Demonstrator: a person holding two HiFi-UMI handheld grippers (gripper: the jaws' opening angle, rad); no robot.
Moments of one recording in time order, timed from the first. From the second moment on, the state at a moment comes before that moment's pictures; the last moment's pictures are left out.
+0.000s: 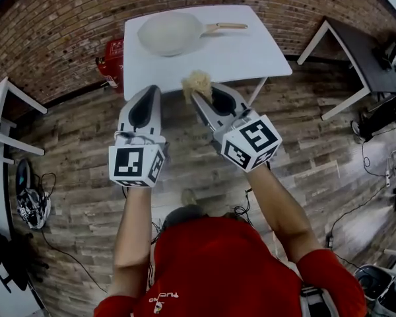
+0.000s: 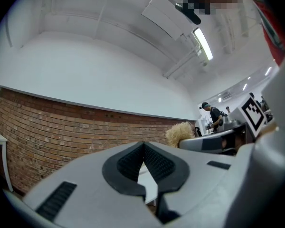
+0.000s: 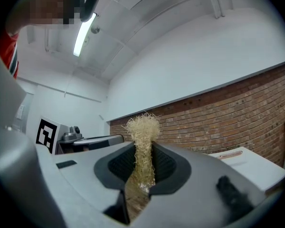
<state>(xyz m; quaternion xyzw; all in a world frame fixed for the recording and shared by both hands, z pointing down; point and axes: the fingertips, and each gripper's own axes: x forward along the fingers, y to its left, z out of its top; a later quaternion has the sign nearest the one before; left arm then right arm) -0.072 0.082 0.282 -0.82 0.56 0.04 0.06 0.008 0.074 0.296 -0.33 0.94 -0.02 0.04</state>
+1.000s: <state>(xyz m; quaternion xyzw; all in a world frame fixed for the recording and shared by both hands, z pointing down) -0.126 -0.097 0.309 -0.83 0.56 0.03 0.03 -0.040 -0.103 0.321 -0.34 0.94 -0.02 0.00</state>
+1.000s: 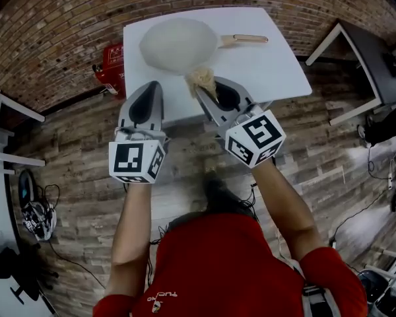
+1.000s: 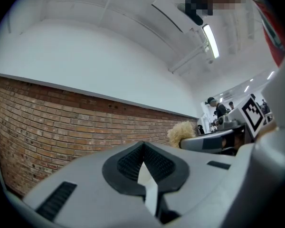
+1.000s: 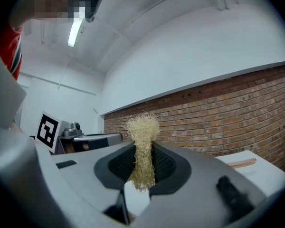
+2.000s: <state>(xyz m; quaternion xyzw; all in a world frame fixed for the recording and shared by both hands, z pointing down) -0.146 -0.315 0.331 -0.79 0.61 0.00 0.03 -0.066 -0.340 0.347 -0.31 0.95 -0.04 -0.03</state>
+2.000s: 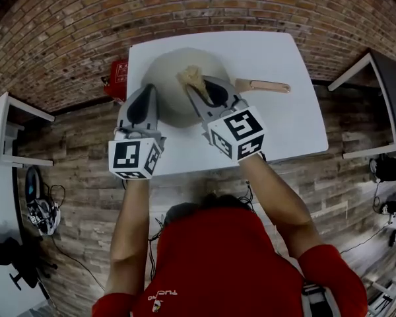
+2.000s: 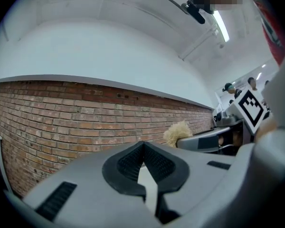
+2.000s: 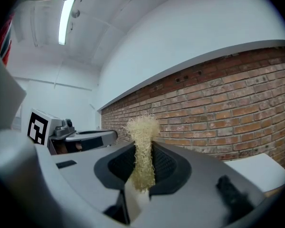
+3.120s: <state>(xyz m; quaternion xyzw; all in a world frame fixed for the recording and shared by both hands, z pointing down) -0.197 -0.442 0.377 -0.81 0.58 -0.02 0.01 -0.140 -0.480 0.447 -0.36 0.90 -0.10 -0.23</state>
